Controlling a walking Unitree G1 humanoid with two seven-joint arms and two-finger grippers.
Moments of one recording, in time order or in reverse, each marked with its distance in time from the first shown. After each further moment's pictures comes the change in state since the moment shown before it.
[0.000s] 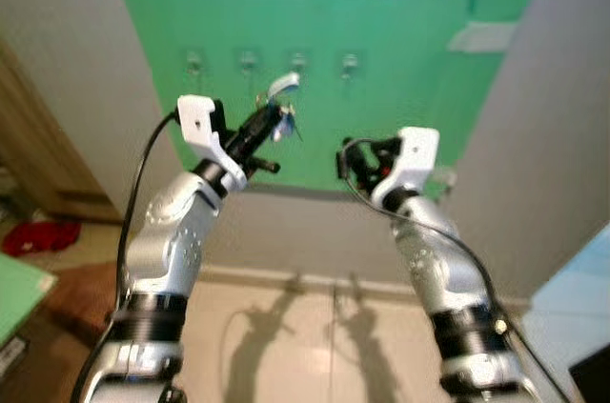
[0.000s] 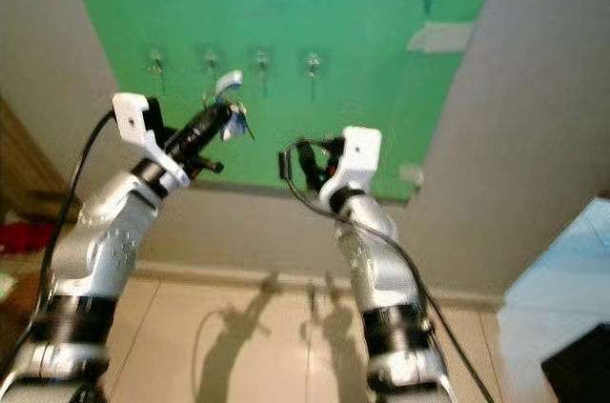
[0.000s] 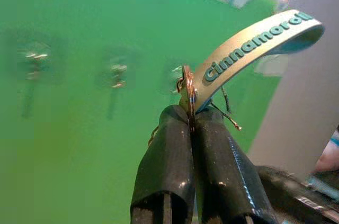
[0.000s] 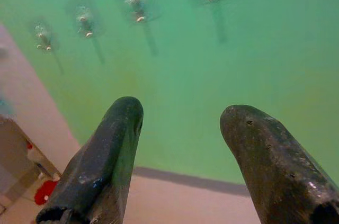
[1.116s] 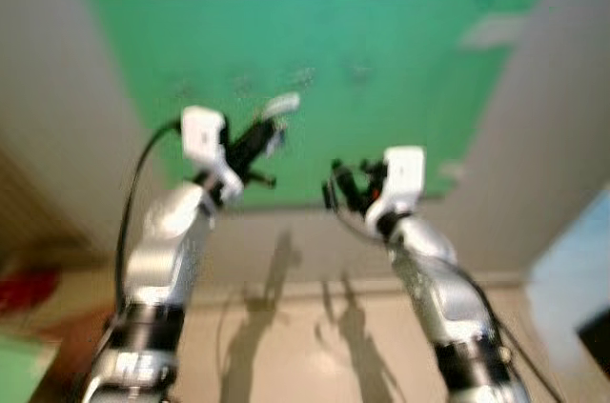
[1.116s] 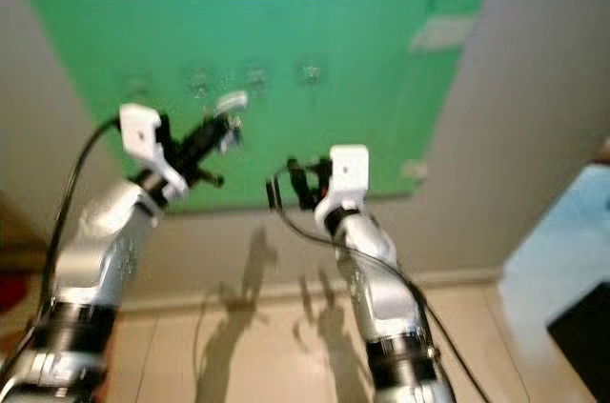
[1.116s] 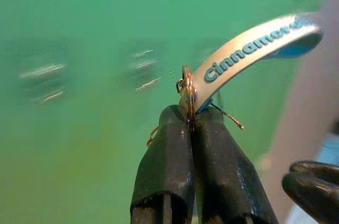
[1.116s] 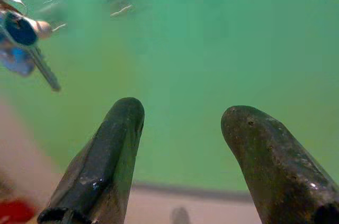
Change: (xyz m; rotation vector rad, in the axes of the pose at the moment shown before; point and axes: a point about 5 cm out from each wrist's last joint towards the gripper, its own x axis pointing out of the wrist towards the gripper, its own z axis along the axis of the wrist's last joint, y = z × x) left arm 0.004 -0.012 -0.009 0.129 0.026 -0.015; right arm -0.023 -0.006 -0.007 -0.105 0.017 -0.012
